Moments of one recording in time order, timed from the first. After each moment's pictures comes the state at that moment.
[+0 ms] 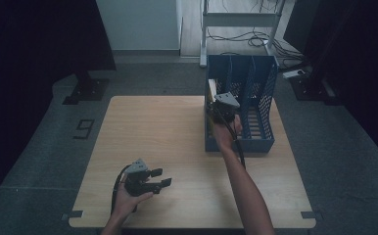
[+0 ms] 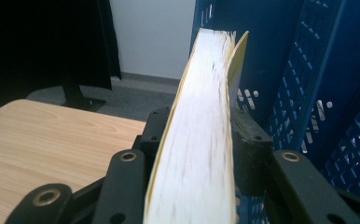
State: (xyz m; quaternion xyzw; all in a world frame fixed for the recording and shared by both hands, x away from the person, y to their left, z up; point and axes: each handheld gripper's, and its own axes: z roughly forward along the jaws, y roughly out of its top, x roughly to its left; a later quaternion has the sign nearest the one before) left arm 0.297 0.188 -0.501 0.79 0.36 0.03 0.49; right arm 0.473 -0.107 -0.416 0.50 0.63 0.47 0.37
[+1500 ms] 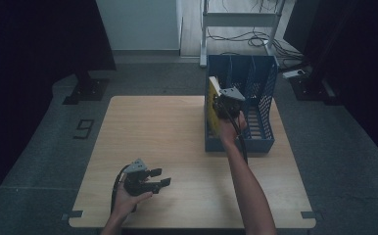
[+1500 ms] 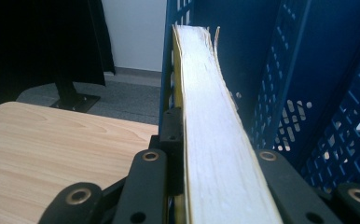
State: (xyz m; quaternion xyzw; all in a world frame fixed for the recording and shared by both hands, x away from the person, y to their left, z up) left arm 0.298 0.191 -0.502 0.79 0.37 0.03 0.48; right arm 0.479 -0.120 -0.401 0.51 0.63 0.46 0.37
